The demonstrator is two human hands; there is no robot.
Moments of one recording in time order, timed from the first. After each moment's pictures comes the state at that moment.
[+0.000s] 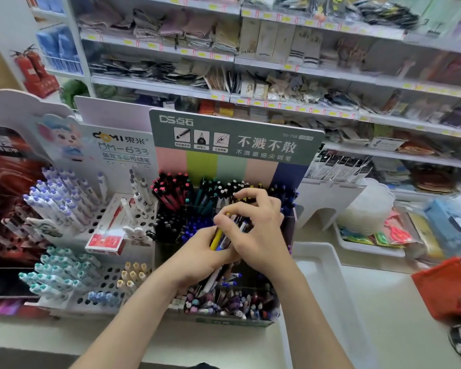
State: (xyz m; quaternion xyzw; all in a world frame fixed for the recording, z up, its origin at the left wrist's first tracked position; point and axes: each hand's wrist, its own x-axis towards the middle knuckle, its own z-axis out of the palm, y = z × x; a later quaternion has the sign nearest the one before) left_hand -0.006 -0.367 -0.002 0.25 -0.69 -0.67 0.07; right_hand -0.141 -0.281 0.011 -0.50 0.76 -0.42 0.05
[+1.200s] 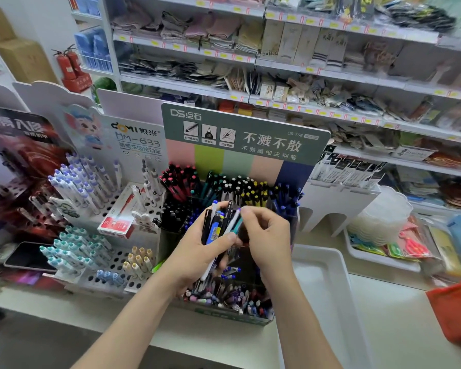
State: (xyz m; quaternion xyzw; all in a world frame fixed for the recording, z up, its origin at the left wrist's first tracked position) left_hand 0.000 -0.338 -0.010 0.27 -0.59 -0.73 0.23; right_hand -0.145 -0.268 -0.007 -0.26 0.70 -0.62 0.24
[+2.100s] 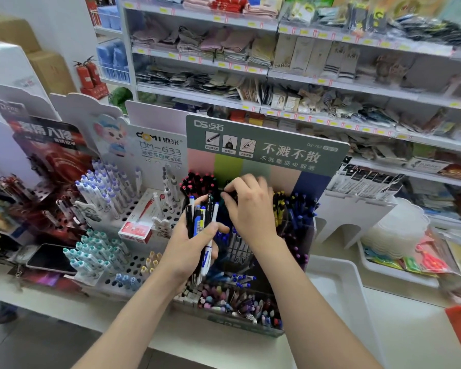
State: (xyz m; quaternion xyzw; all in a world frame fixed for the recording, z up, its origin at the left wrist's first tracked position) left_hand 0.030 -0.364 -0.005 0.33 -0.56 -0.68 0.33; right_hand -0.146 -0.358 -0.004 -0.56 0.75 -0.32 -0.16
